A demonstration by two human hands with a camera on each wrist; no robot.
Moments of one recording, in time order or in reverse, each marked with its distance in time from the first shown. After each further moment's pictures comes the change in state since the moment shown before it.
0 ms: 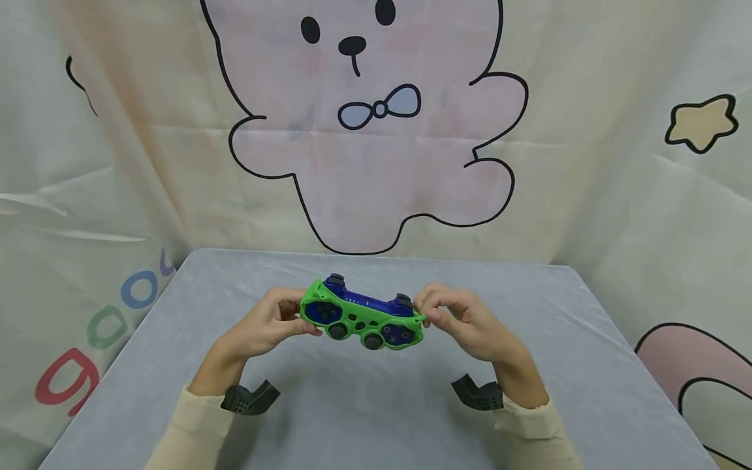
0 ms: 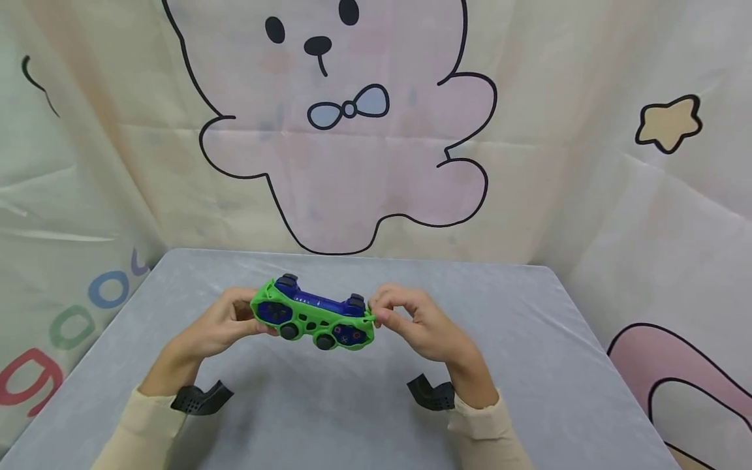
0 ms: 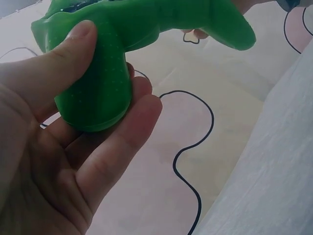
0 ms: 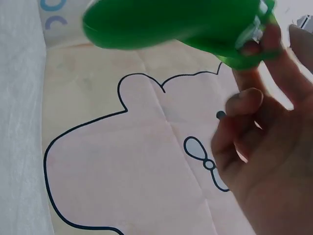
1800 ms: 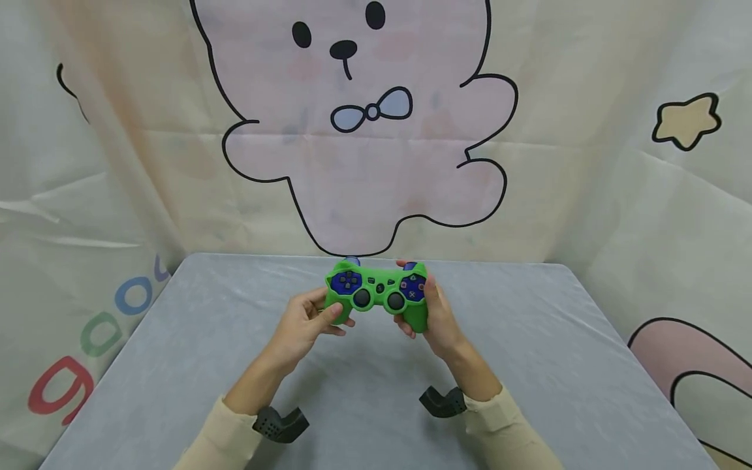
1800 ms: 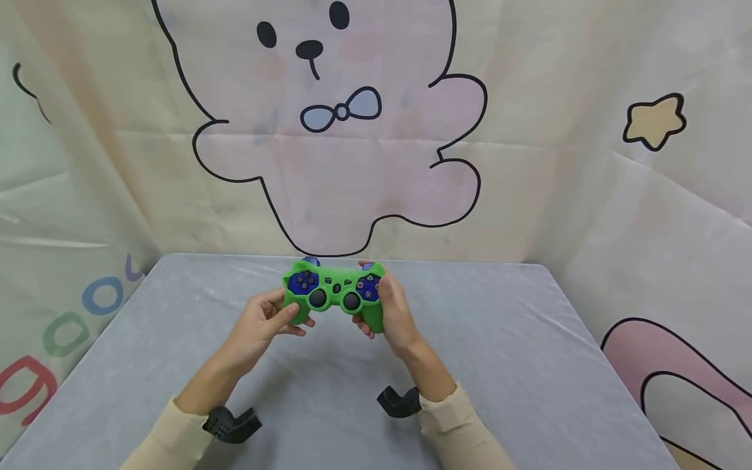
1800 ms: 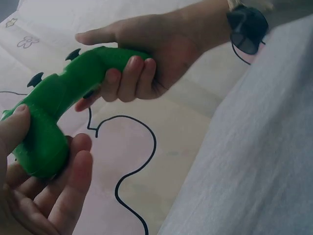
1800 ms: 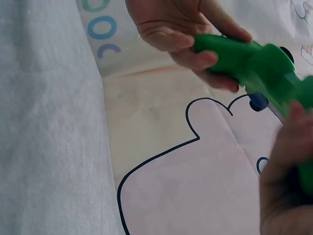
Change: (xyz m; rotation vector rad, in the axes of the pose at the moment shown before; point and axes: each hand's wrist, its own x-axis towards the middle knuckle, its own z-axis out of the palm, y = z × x) left_hand 0.027 -0.009 0.056 -0.082 0.393 -0.269; right_hand 0.015 0.032 0.041 0.425 0.396 0.275
